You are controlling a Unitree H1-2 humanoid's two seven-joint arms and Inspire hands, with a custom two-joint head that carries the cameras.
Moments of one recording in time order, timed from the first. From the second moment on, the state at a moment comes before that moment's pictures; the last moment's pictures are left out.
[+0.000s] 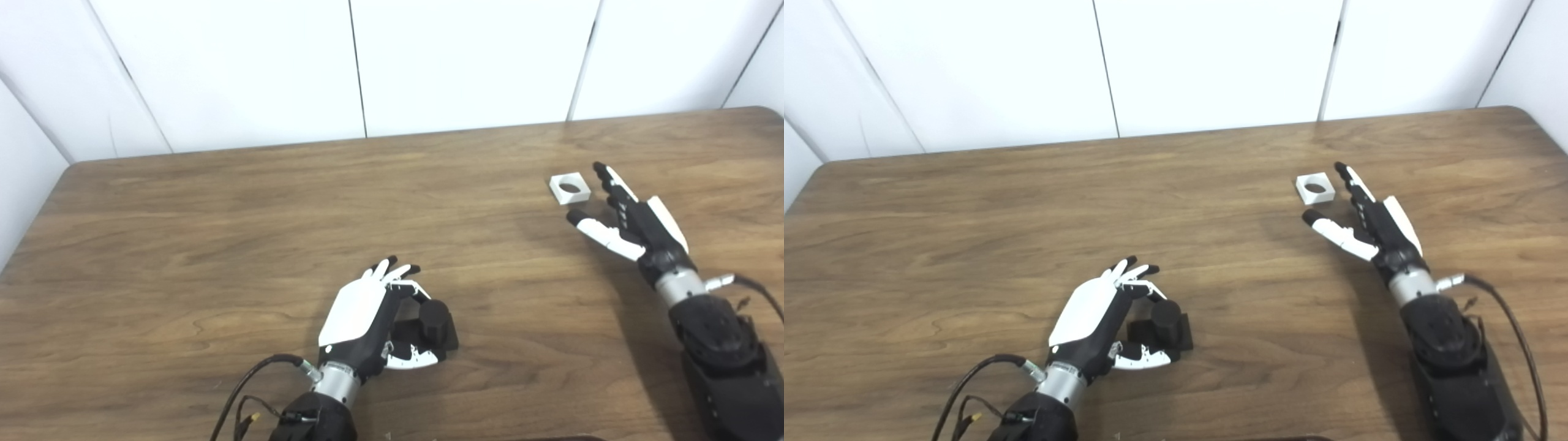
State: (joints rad) left arm 0.04 0.06 -0.48 -0.35 0.91 0.35 -0.21; right arm -0.21 -0.38 -0.04 0.09 -0.19 0.06 0.09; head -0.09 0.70
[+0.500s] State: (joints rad) left arm 0.05 0.06 -0.48 -0.35 0.91 0.34 -0.21; right arm -0.33 -0.47 0.06 0.20 -0.41 0.06 0.08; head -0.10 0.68
